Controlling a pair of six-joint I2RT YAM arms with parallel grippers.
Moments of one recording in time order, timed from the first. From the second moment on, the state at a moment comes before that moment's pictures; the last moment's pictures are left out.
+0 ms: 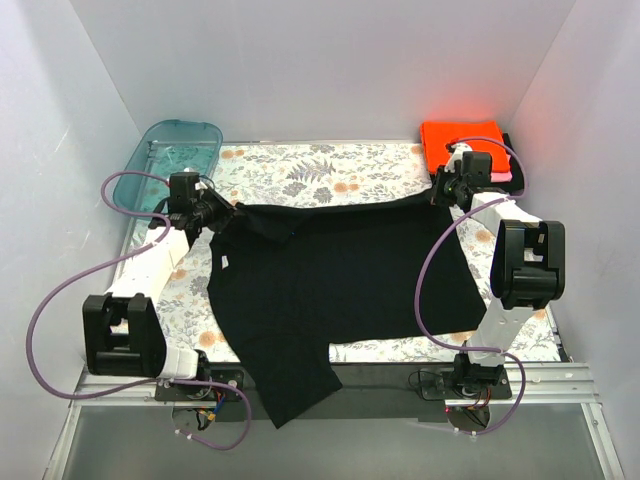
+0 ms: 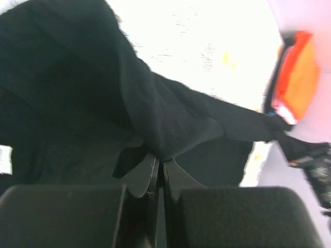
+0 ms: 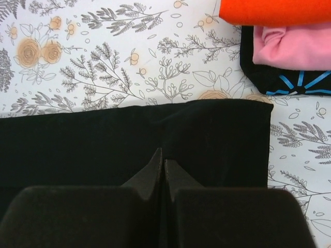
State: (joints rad) left arm -0.05 1.41 0.99 -0.29 0.25 -0.85; right arm -0.01 1.82 1.20 -0.05 -0.31 0.12
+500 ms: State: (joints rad) left arm -0.05 1.18 0.77 -0.32 0.32 -1.02; right arm -0.01 1.81 1.20 -0.12 -0.26 0.09
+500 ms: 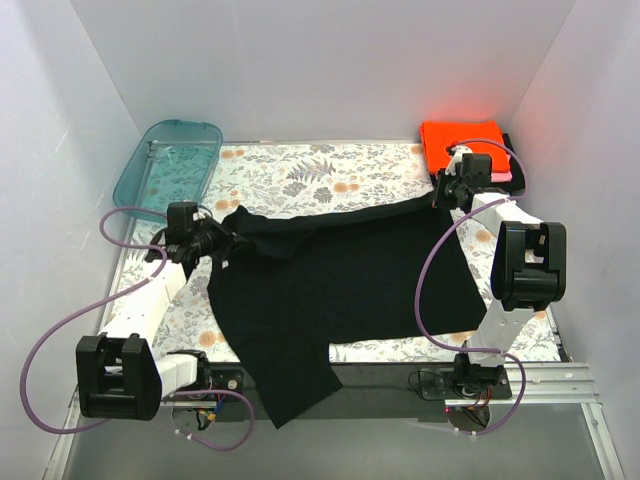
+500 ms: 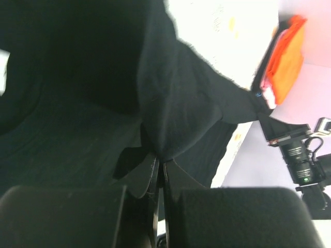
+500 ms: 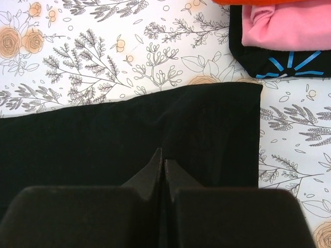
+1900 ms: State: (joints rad) left arm -0.04 1.40 0.82 -0.22 0.11 -0.82; right arm -0.21 1.75 1.09 -0.06 -0.46 0.34
